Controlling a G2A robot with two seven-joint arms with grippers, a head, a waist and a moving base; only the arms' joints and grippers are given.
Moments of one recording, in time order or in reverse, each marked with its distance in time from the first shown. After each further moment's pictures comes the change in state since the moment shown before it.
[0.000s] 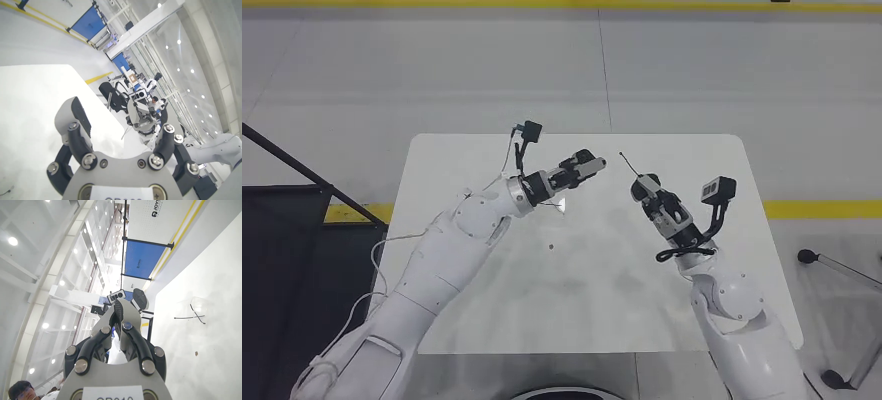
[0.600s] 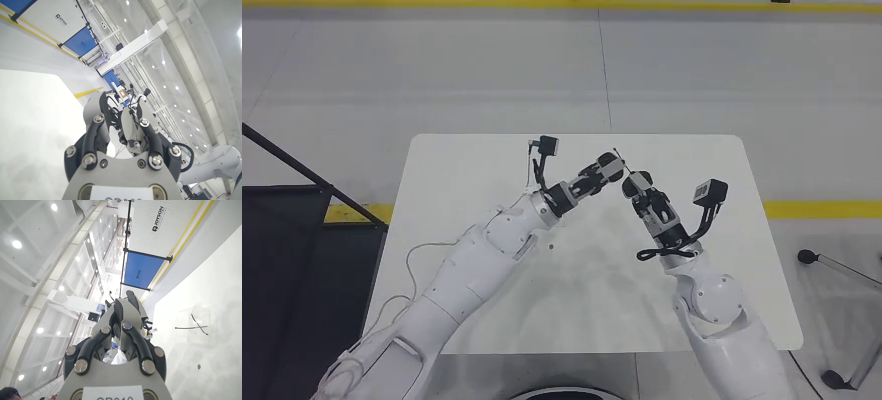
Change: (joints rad) left arm -0.017 -0.087 0.106 0.107 -0.049 -0.084 0.158; right arm 0.013 -0.027 -0.070 0.007 -0.109 -0.027 -0.135
